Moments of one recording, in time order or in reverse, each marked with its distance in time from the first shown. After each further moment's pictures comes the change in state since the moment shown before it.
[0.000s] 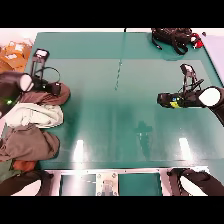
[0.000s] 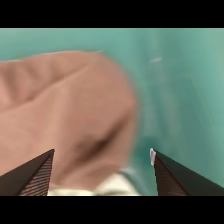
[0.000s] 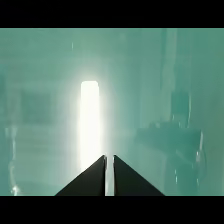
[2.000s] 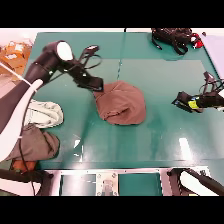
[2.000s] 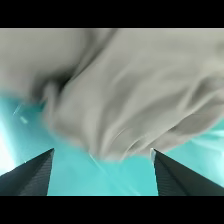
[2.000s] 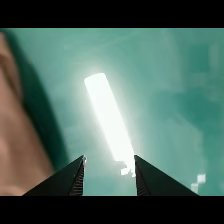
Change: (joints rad) left arm -0.222 -0.404 0.572 -0.552 -0.519 0.091; right arm -0.379 -0.144 0.026 0.168 0.116 -0.123
